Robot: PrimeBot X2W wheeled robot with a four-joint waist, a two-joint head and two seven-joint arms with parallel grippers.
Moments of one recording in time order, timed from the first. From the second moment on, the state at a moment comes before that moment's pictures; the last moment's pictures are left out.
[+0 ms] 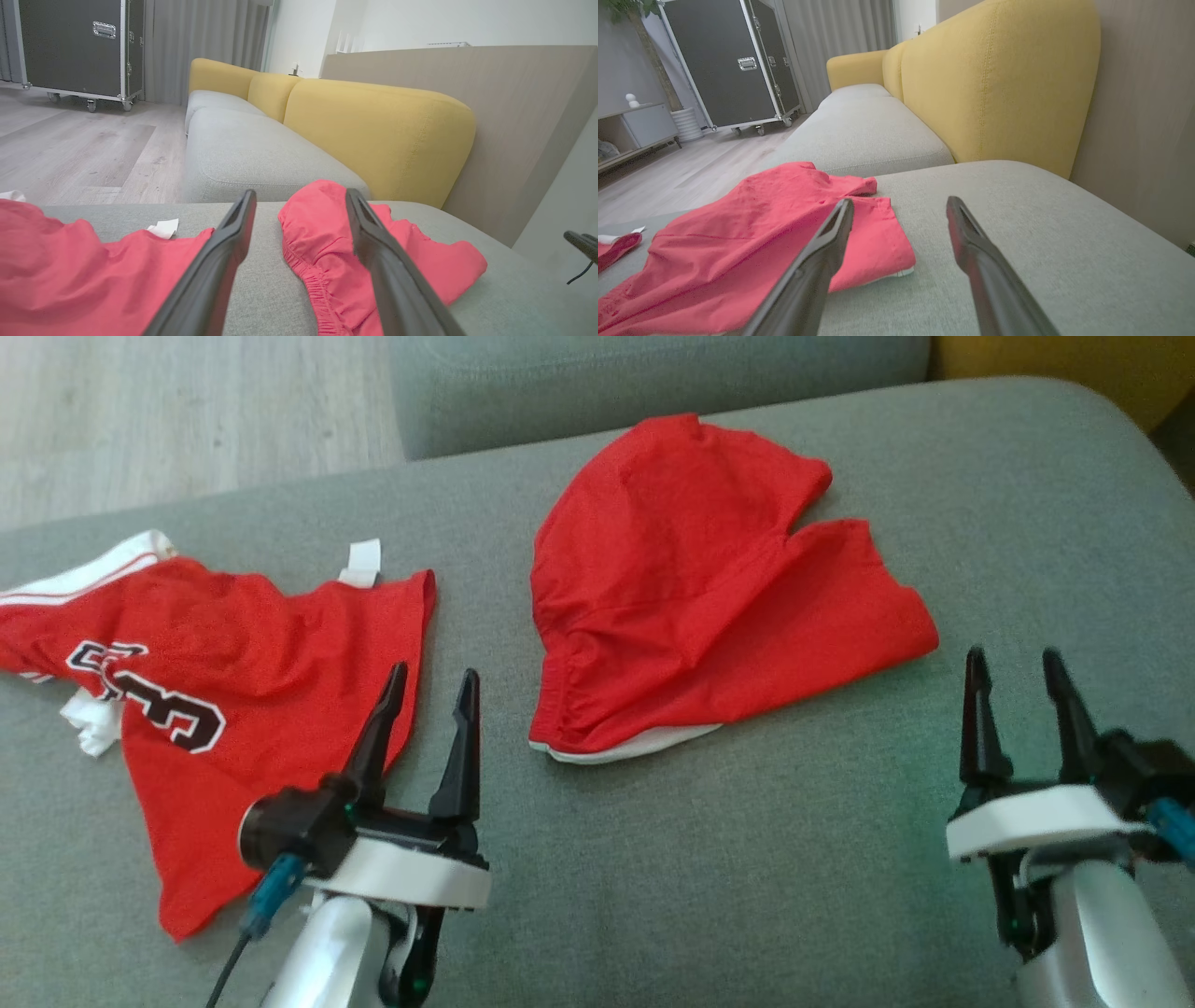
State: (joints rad) left arm -0.18 0.05 -0.29 0.26 -0.31 -0.12 -0.25; right arm -0.17 -0.05 -0.09 0.37 0.11 0.13 -0.25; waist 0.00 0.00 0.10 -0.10
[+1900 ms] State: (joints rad) left arm -0.53 0.11 -0.71 0.68 -0.36 -0.13 -0.25; right arm -0.52 -0.05 -0.22 0.90 -0.14 0.13 -0.16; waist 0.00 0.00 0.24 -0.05
